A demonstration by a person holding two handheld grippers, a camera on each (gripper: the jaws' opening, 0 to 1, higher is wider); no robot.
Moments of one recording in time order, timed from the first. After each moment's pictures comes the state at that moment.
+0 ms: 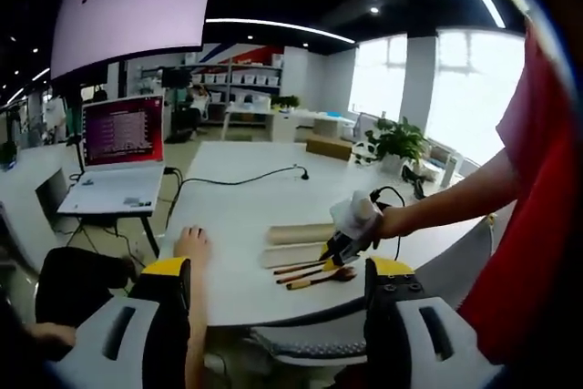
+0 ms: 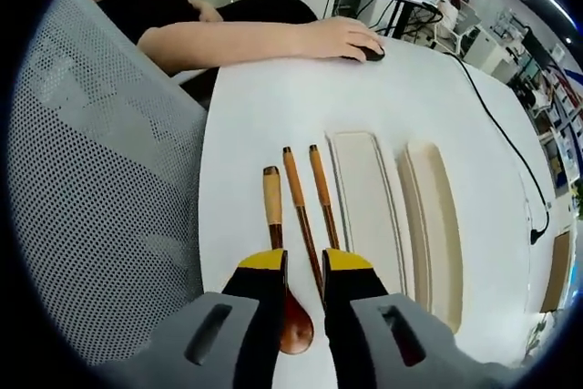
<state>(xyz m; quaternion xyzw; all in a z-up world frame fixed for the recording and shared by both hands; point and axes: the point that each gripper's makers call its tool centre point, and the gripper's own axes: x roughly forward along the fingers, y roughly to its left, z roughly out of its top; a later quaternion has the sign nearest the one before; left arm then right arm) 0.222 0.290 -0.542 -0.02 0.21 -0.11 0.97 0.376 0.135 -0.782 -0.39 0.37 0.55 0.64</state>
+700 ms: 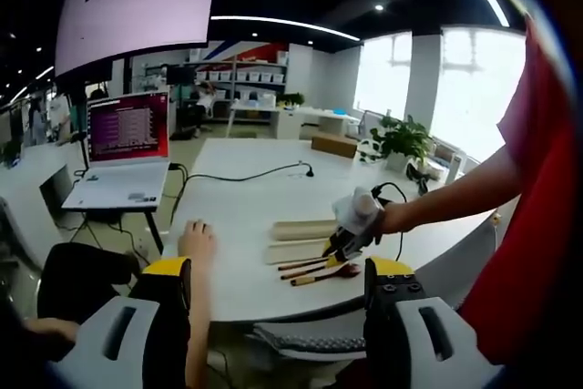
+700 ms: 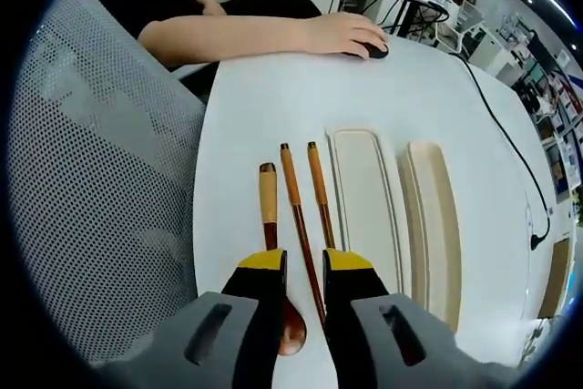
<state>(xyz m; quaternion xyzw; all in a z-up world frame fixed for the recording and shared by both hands) 0.219 0.296 -0.547 -0.03 0.22 -0.09 0.97 0.381 0.132 -0.788 -0.40 0.37 0.55 0.63</state>
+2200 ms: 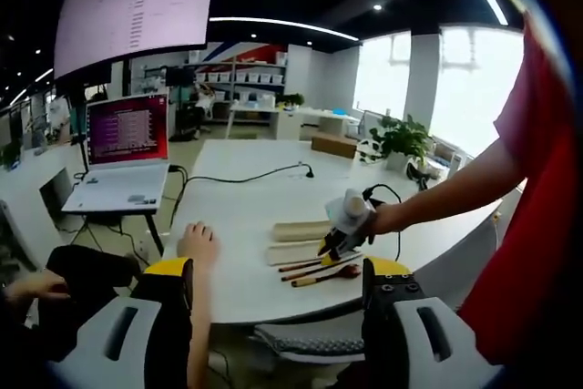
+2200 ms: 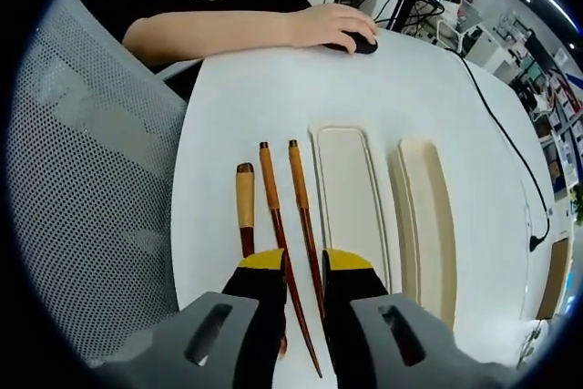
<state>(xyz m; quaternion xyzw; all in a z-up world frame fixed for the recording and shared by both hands) 0.221 0.294 -0.547 -0.02 0.22 -0.10 0.97 0.400 0.142 -0.799 -0.41 0.37 0.55 0.63</state>
